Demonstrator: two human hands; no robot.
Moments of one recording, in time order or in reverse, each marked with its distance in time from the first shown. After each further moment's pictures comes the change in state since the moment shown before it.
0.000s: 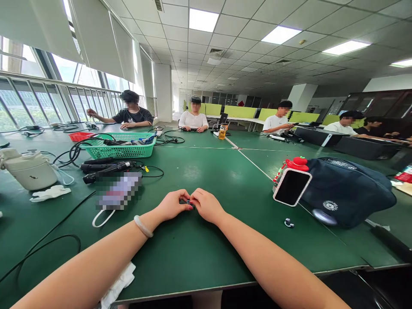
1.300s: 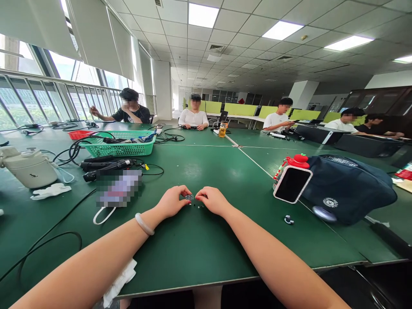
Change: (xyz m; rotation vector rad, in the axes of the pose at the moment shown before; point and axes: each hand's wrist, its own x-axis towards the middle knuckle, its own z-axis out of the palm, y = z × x) left_hand -0.001 0.004 -0.001 0.210 0.114 0.038; right_hand -0.001 0.023 -0.011 0.108 -0.084 0.177
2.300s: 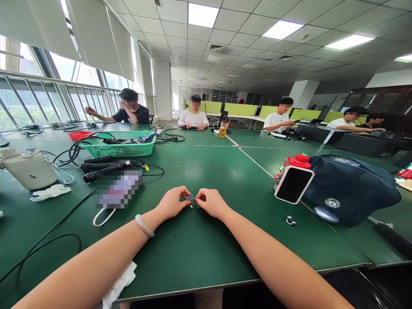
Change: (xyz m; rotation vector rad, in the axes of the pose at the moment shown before) left_hand 0.001 -0.001 0.001 -0.021 -0.012 -0.036; right_hand -0.004 -0.011 0.007 0.207 0.036 0.101
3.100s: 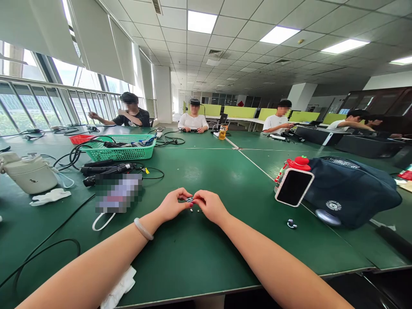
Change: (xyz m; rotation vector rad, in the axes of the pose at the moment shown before) left_hand 0.002 -0.002 0.000 -0.430 -0.036 -0.009; right_hand -0.003 -0.010 0.001 -0.051 0.112 -0.201
